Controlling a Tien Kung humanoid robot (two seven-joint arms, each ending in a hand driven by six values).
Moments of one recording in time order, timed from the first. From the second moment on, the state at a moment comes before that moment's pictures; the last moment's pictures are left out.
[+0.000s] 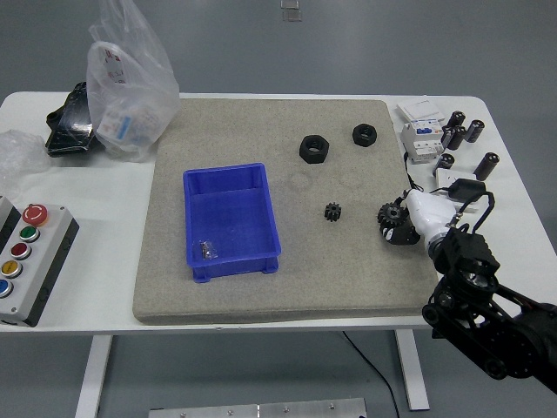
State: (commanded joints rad) left arm -0.01 0.09 -1.56 -0.18 1.49 0.16 0.12; right arm 0.37 -0.33 0.81 1.30 -2.06 -0.16 -0.65
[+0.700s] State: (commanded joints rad) left arm -0.01 0.09 -1.56 -0.18 1.50 0.16 0.13; right arm 0.62 -0.27 0.52 1.41 -1.84 -0.42 -0.53
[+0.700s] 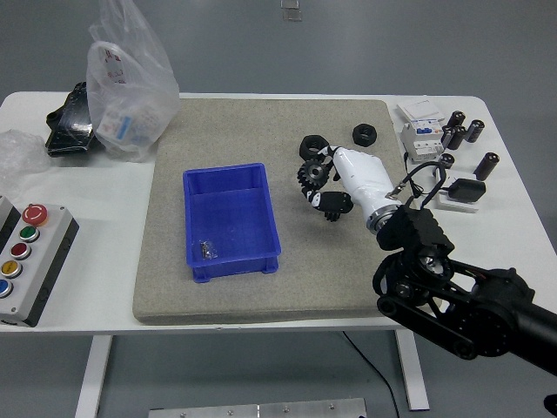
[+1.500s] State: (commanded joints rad) left arm 0.00 0.09 -1.58 -0.18 1.51 0.16 0.14; right arm 0.74 -0.22 0.38 1.45 -1.89 -0.13 -0.46
